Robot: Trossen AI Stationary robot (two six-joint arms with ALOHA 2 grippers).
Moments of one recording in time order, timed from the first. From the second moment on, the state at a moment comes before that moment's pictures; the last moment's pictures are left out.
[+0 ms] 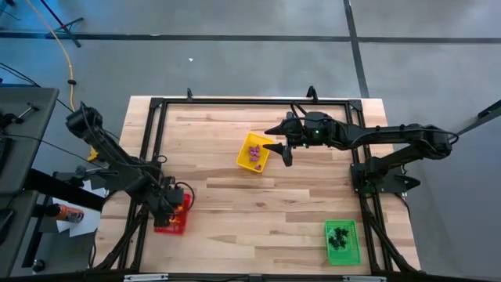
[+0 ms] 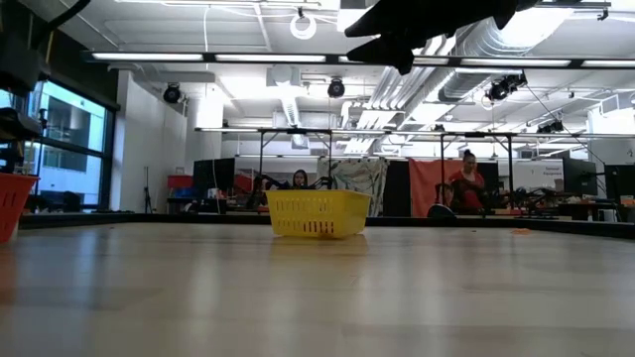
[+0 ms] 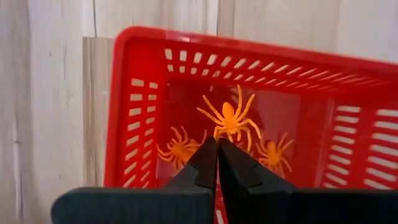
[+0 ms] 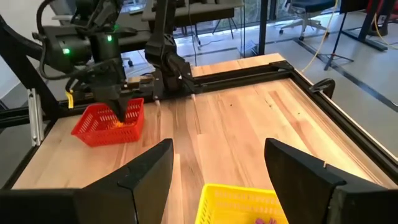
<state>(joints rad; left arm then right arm) -0.81 1.09 0.53 -0.74 -0.14 -0.83 -0.15 1.28 0.90 0.09 -0.08 0.10</state>
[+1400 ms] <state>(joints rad) -0.48 1.09 0.97 -0.81 -0.47 -0.36 -0.15 1.28 0.90 0.15 -0.05 0.10</state>
